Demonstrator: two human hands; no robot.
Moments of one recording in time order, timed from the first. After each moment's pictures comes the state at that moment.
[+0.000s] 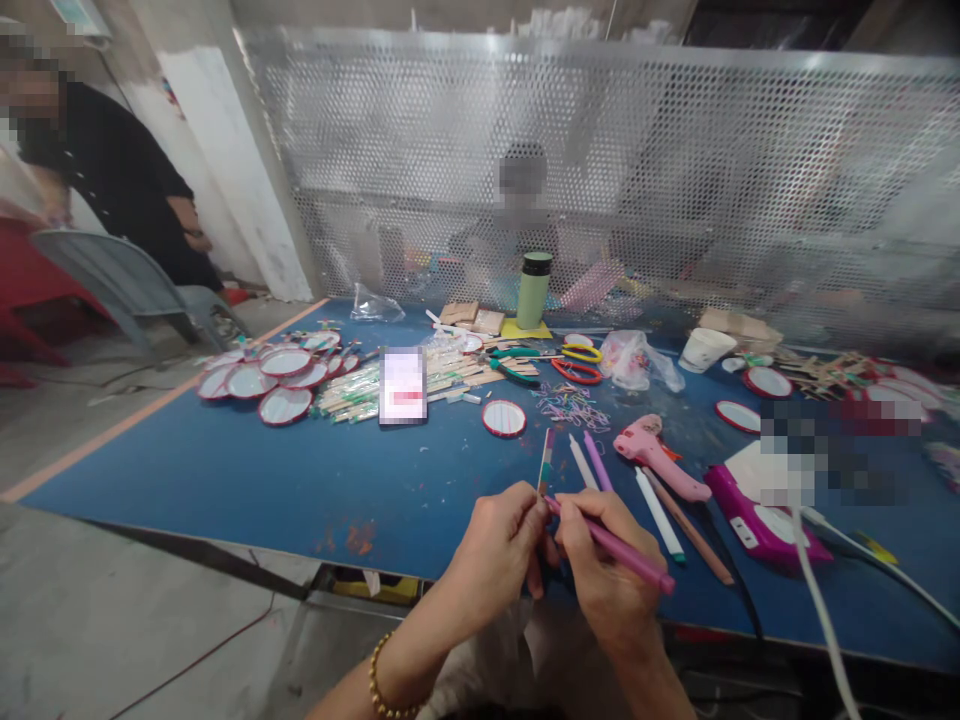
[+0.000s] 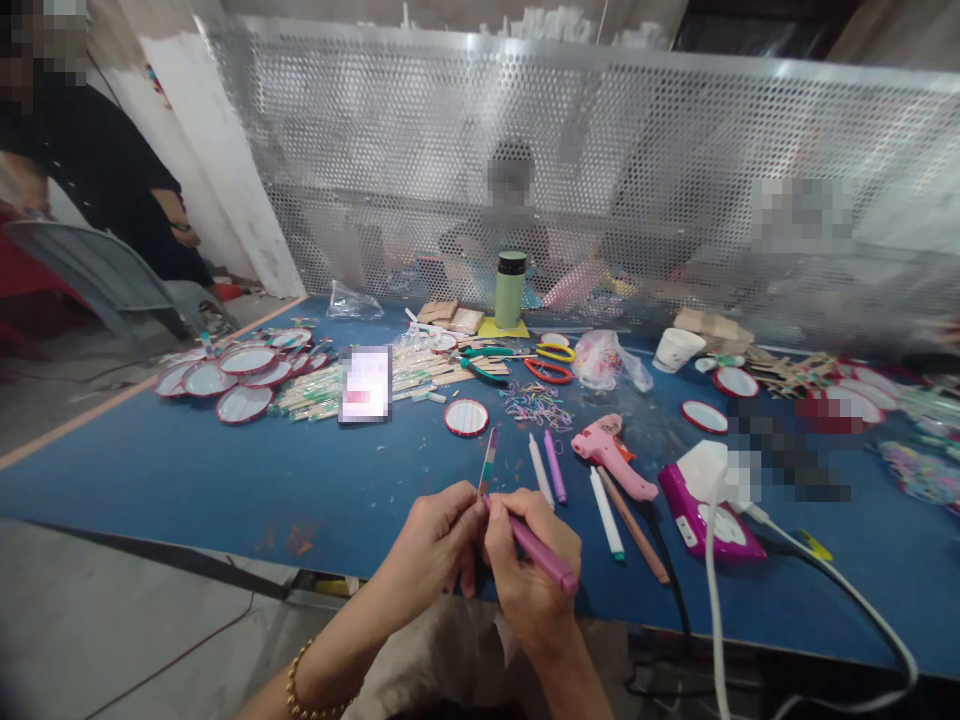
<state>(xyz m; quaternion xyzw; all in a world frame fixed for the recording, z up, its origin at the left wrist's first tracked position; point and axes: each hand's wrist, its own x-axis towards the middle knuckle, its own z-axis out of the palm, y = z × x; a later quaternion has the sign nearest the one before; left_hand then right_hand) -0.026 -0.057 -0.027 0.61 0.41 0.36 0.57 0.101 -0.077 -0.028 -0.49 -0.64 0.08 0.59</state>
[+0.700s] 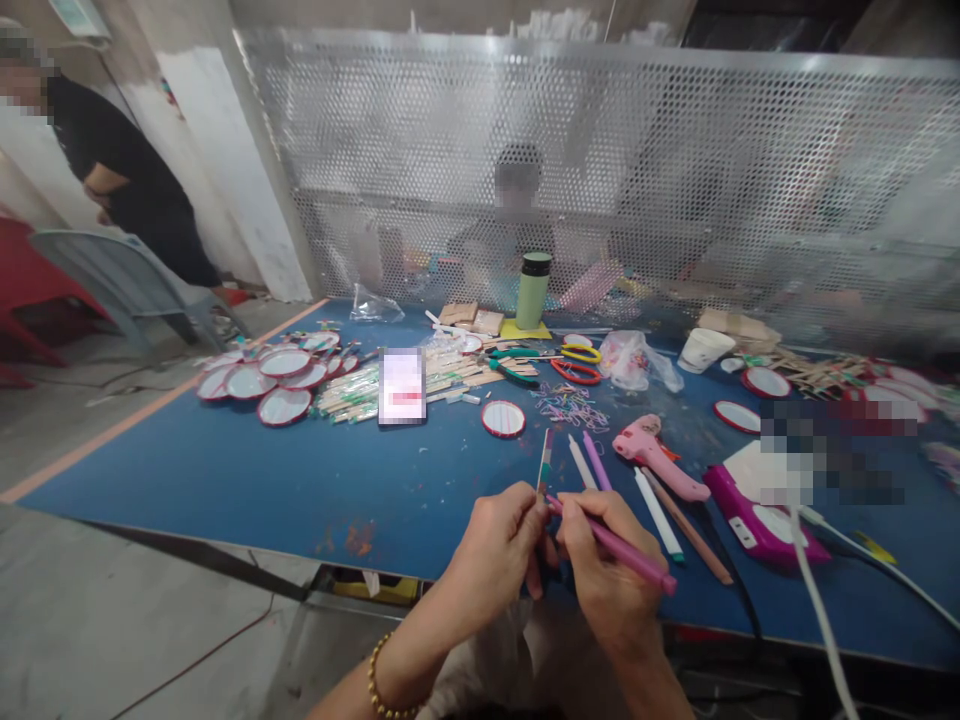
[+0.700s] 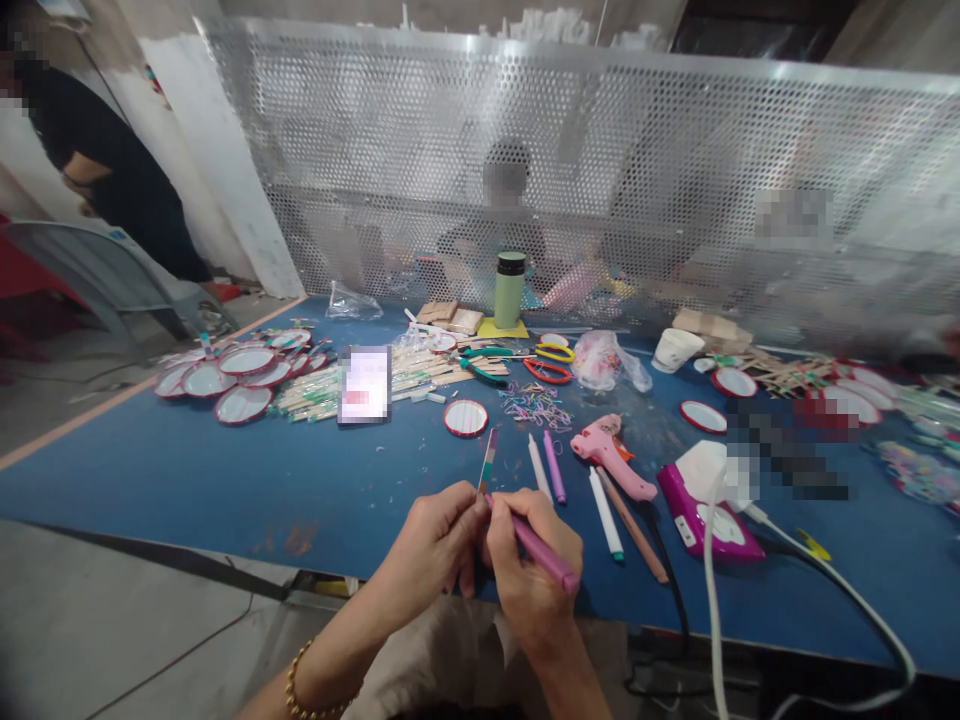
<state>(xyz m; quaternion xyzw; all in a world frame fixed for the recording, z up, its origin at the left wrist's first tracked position) -0.025 -0.057 -0.025 0.61 0.40 0.36 0.57 0.101 -0.078 -0.024 -0.49 -0.63 0.05 0.59</state>
